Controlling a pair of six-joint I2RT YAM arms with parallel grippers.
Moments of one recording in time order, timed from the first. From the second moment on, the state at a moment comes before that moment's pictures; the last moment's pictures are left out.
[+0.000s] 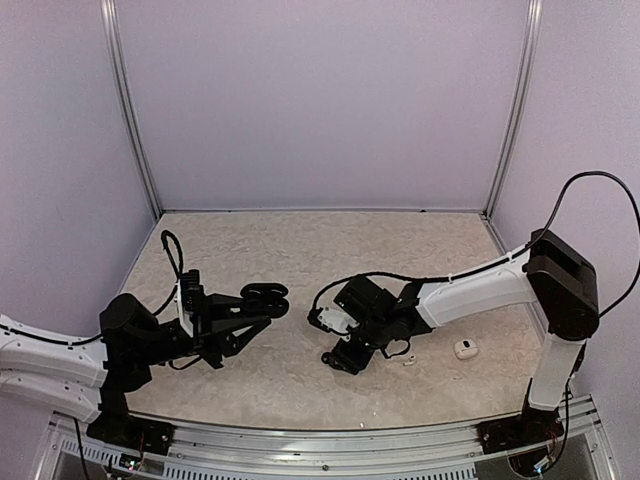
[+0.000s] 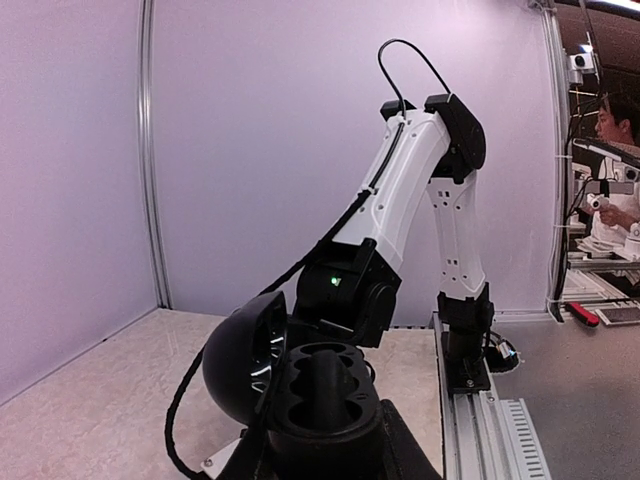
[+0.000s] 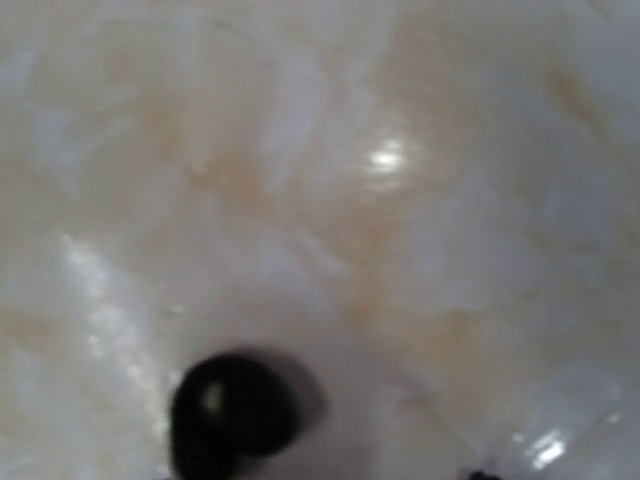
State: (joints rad) left arm -1.04 1.01 0.26 1.03 0.28 -0.02; right arm 1.03 1.86 1.07 -0.25 -0.06 -0.03
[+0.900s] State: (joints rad) left arm -1.04 1.01 0.25 1.03 0.27 -0.02; right arm 0.97 1.86 1.06 -0.22 -0.01 -0.02
